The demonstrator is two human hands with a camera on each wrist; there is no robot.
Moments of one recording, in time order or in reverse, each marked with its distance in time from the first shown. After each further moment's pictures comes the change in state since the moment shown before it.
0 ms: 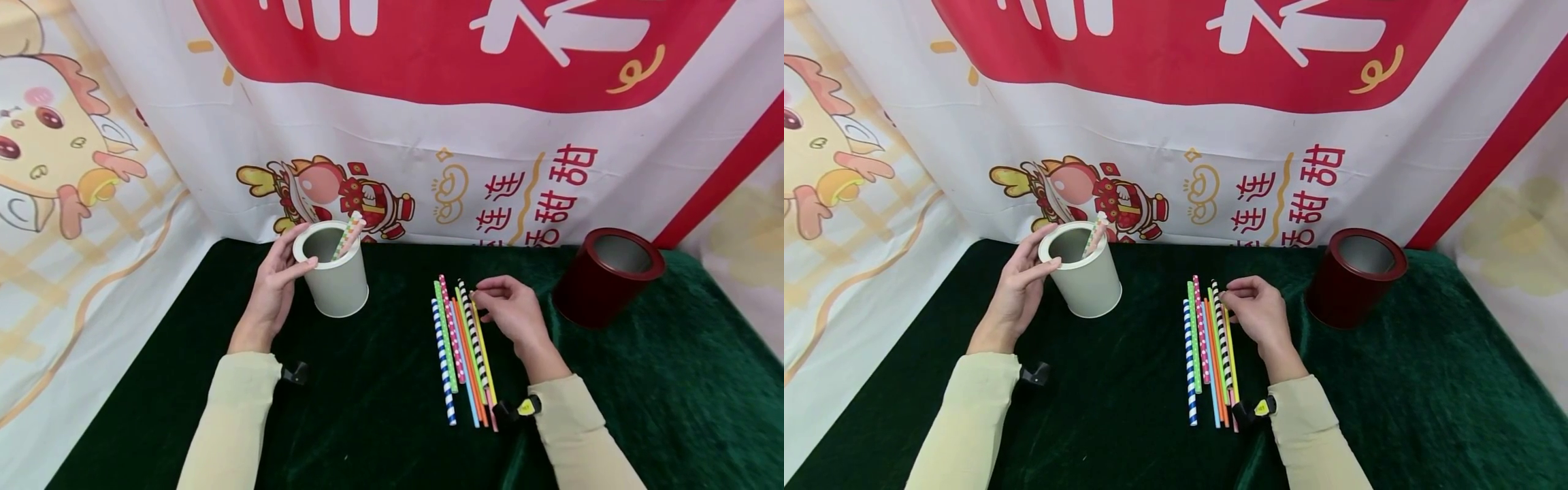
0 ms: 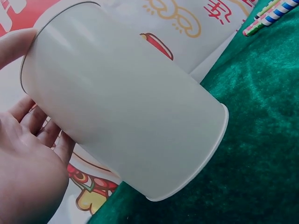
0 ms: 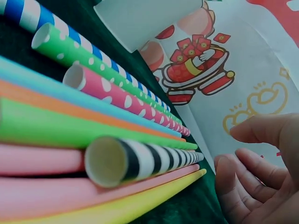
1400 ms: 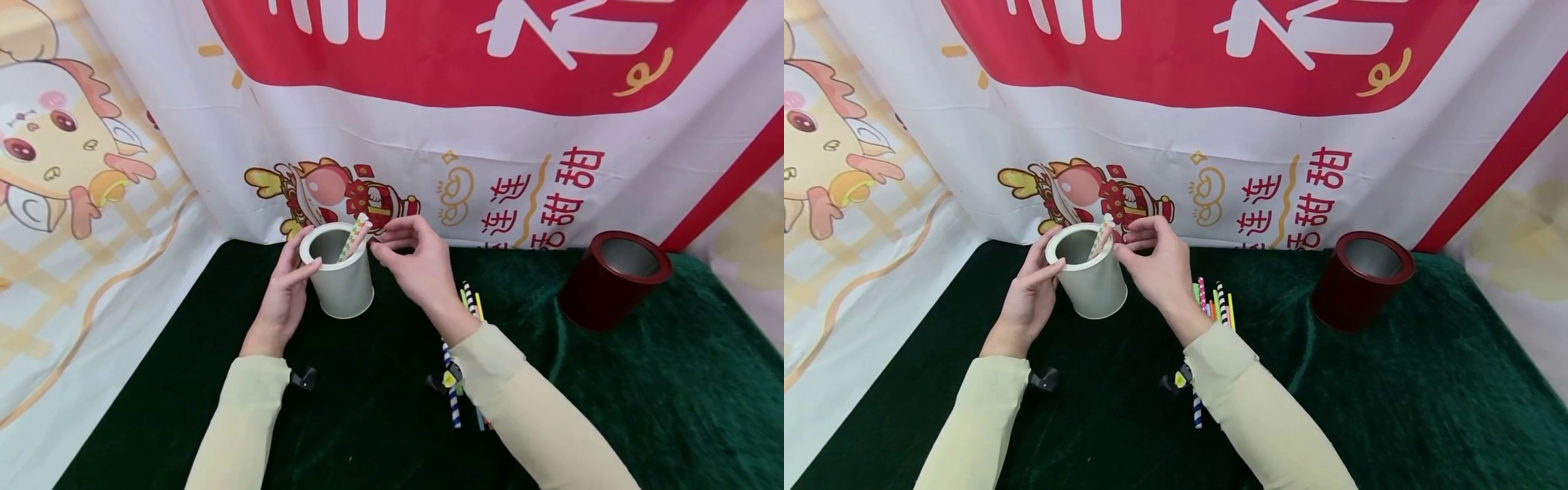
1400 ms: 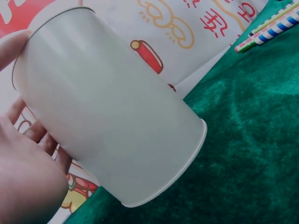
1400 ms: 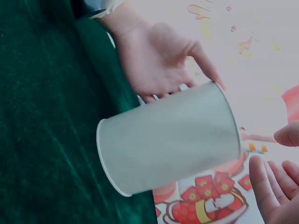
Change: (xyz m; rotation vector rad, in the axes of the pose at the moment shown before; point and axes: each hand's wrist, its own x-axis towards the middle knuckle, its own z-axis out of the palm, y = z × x) left_hand 0.000 -0.010 0.002 -0.135 0.015 -0.033; right_hand -0.022 -0.117 0.114 0.167 -0.035 -0.485
